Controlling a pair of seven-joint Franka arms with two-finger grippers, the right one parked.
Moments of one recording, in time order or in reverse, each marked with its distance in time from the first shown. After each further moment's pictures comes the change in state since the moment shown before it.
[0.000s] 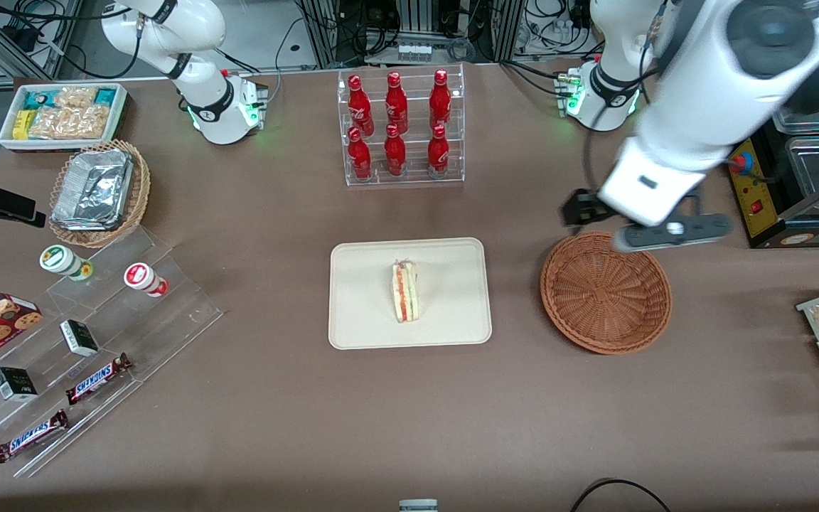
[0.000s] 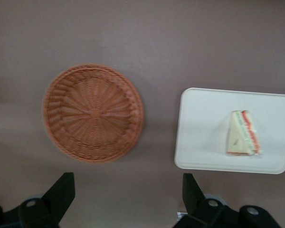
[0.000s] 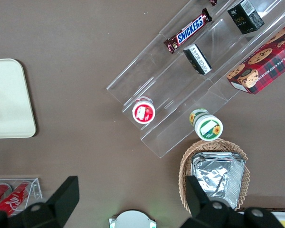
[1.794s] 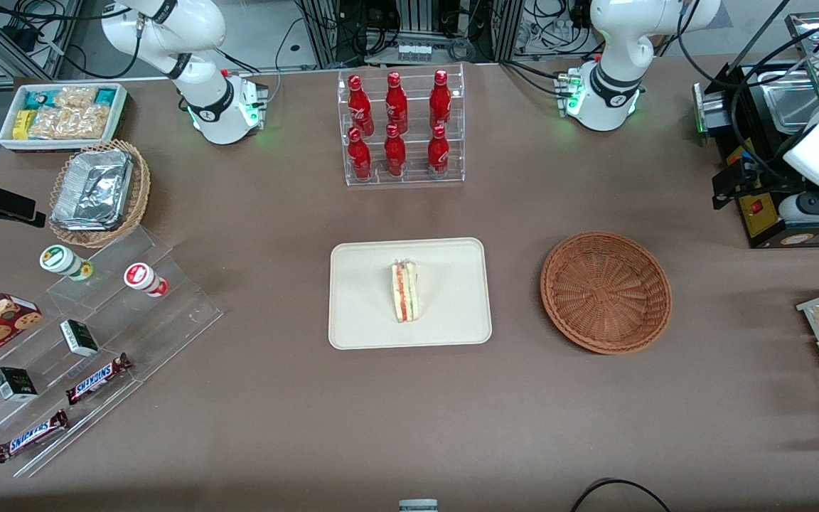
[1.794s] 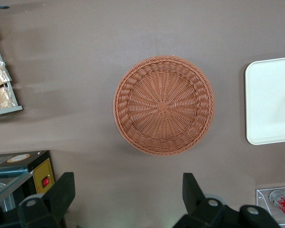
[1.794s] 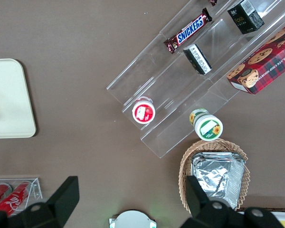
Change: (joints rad) arm 0.125 -0.167 0.182 -0.190 -0.005 0.018 0.486
